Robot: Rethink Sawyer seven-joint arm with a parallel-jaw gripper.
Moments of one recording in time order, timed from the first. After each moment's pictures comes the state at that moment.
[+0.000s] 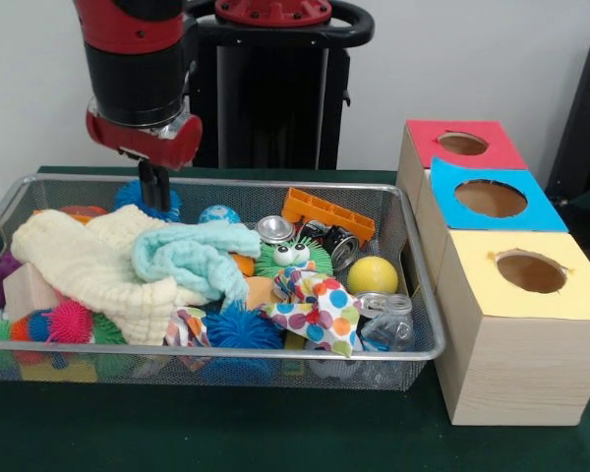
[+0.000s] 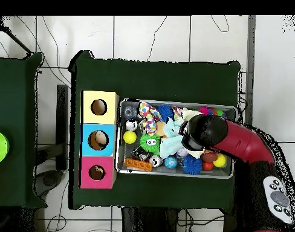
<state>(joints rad) -0.47 -0.61 -0.03 1.52 -0.09 0.76 1.79</state>
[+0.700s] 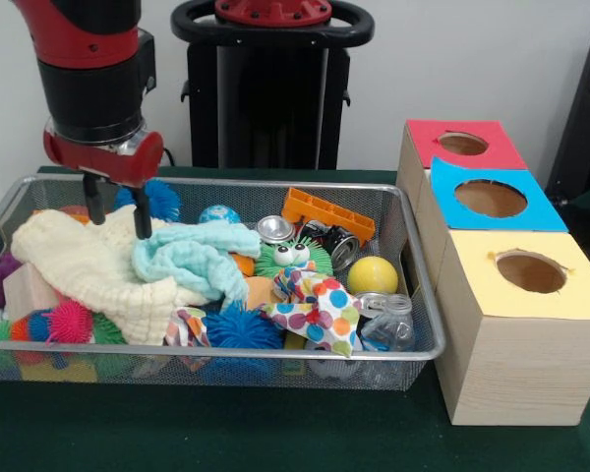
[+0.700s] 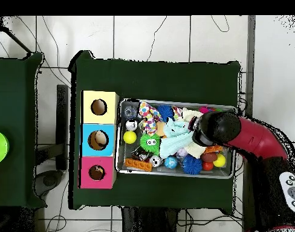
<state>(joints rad) -0.60 -0.59 0.12 1.47 -0.21 0.76 1.79</state>
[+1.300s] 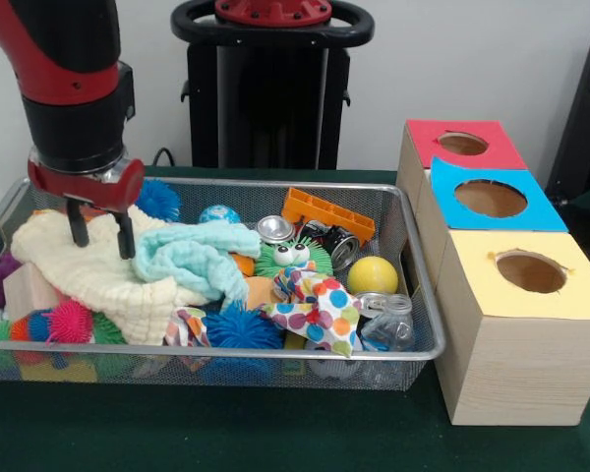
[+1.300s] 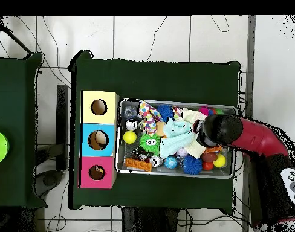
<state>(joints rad) -0.66 -0.53 0.19 1.44 -0.34 0.76 1.79</state>
